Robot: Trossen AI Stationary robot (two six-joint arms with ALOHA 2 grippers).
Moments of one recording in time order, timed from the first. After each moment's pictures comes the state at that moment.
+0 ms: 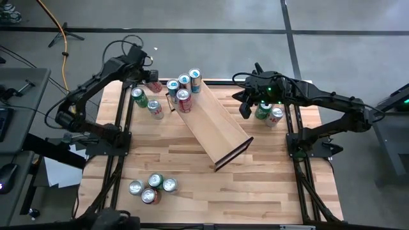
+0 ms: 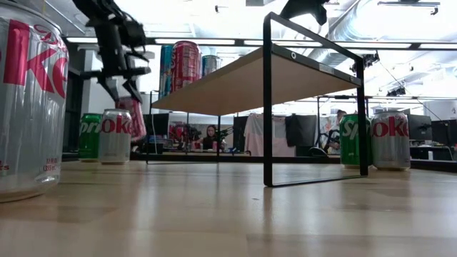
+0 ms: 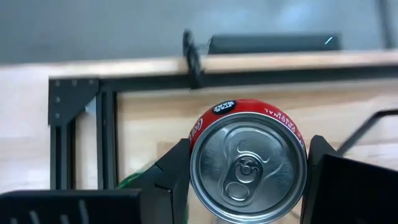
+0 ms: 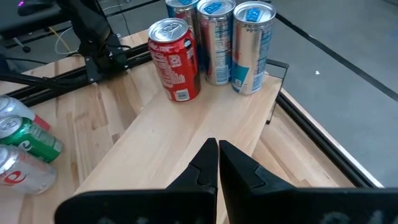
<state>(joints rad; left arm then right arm) 1.05 1.33 1.15 -0.90 -0.16 -0.43 -0.22 1.22 1.34 -0.67 0.12 0.20</state>
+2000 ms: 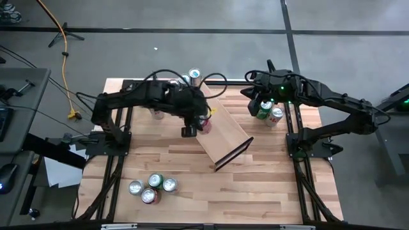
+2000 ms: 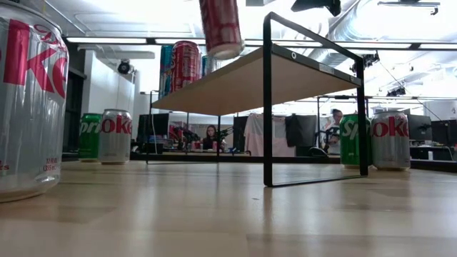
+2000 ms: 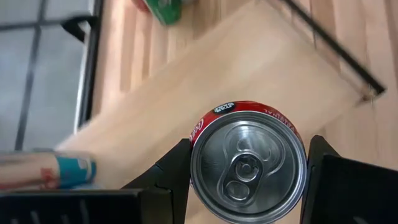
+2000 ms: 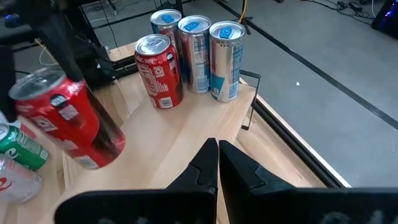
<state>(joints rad) 0.00 1.80 2.15 -1.35 -0.21 0.08 -0.22 1.13 1.34 -0.72 0.19 0.18</state>
